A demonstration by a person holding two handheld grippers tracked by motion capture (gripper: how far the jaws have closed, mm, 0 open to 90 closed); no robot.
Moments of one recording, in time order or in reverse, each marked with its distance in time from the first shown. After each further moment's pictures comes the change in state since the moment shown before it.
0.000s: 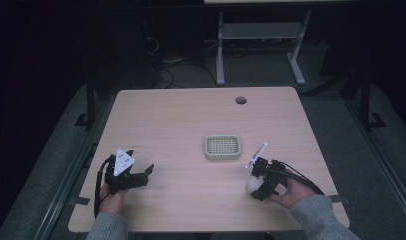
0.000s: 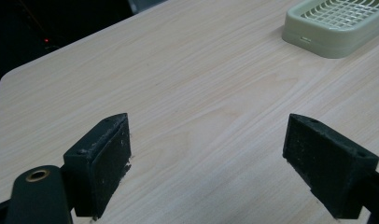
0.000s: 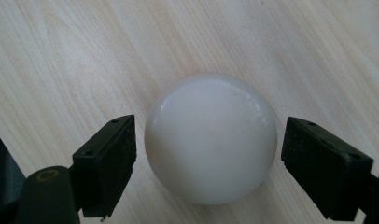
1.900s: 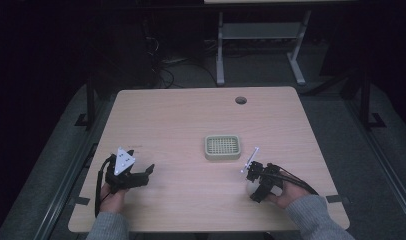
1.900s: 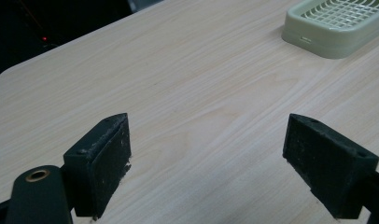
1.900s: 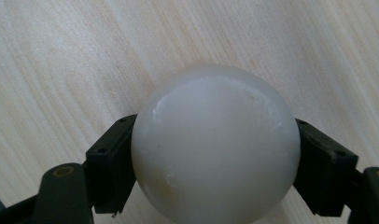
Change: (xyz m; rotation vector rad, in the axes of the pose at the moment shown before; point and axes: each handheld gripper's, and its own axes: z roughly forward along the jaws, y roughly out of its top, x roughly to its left) left arm 0.001 0.000 0.002 -0.002 0.000 -0.008; right arm 0.004 0.005 0.020 0.083 -0.024 -0.028
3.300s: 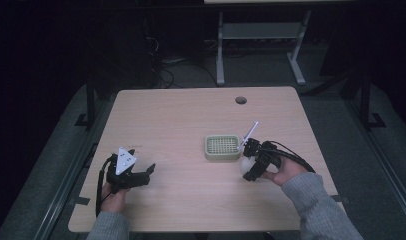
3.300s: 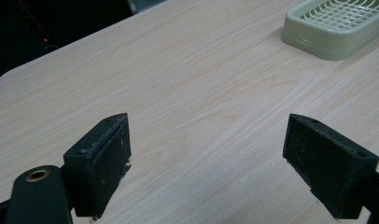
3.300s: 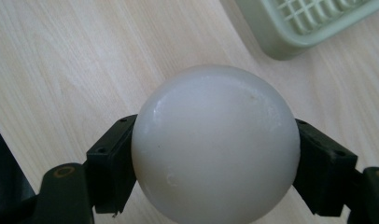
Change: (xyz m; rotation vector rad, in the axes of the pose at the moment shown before) left arm -0.002 0.002 0.002 0.004 -0.002 0.009; right arm -0.026 0.037 -0.051 -0.097 0.038 -0.003
